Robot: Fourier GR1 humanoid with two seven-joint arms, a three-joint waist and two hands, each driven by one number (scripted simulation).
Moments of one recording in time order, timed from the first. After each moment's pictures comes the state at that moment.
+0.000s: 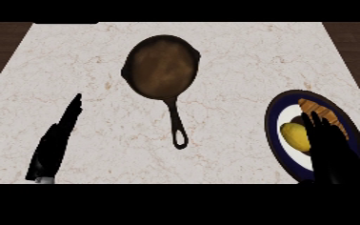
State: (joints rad) left arm 0.09 0.28 -0.08 -1.62 -0.12 0.09 0.14; right arm 0.23 -0.26 0.16 -1.95 1.27 0.23 0.48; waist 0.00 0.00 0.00
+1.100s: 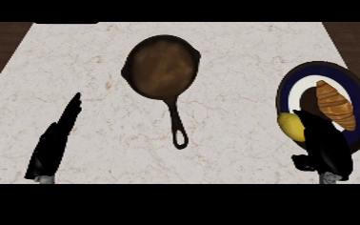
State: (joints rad) left arm 0.09 0.21 0.00 -1.63 -0.19 0.01 0.15; right arm 0.08 -0.23 0.03 -1.62 1.28 0.08 0.33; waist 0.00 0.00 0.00
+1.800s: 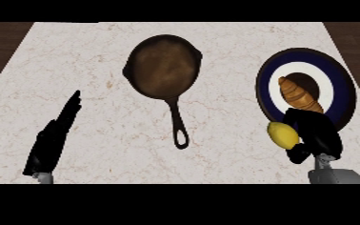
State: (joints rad) left arm 0.06 0.20 0.03 -1.61 -0.19 -0.04 0.13; right arm -0.06 -0.24 -0.01 -1.44 1.17 0.12 0.19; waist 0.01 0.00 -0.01
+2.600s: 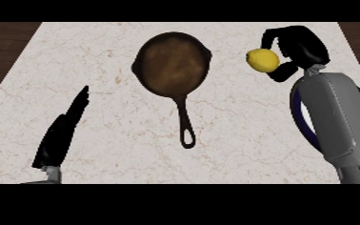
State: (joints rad) left arm 0.02 0.18 0.01 -1.59 -0.21 -0.04 0.13; right arm -0.73 -0.31 -0.08 -1.00 1.06 0.13 -0.16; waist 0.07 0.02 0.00
